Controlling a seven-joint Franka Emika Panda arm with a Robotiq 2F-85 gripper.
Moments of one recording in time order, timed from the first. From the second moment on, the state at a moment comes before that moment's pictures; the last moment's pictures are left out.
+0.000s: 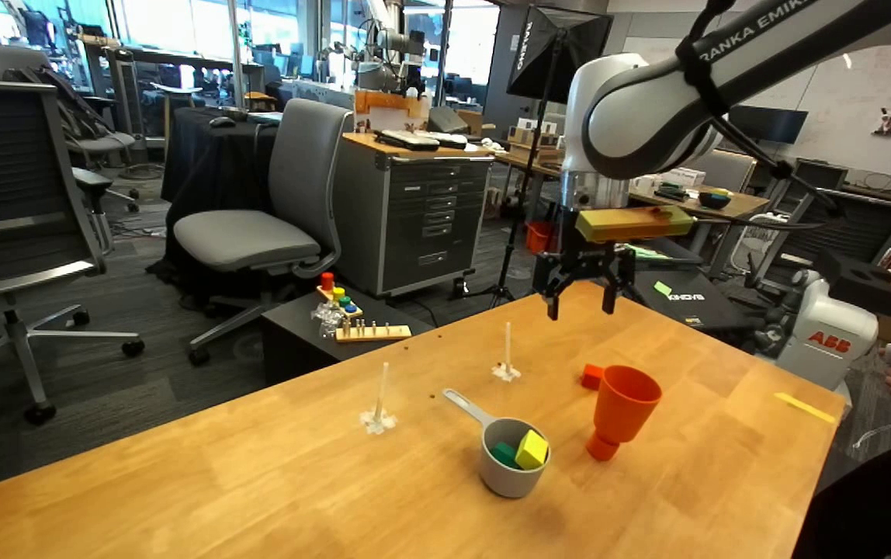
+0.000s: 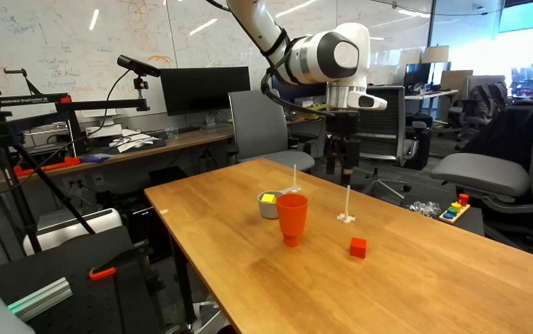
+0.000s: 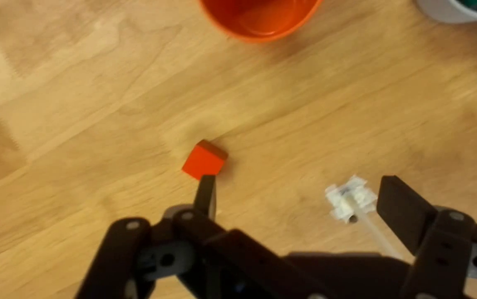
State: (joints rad) arm 0.17 0.69 -0.15 -1.58 0.03 2.11 0.50
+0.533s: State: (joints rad) arm 0.04 0.70 -0.15 -1.58 0.18 2.14 0.64
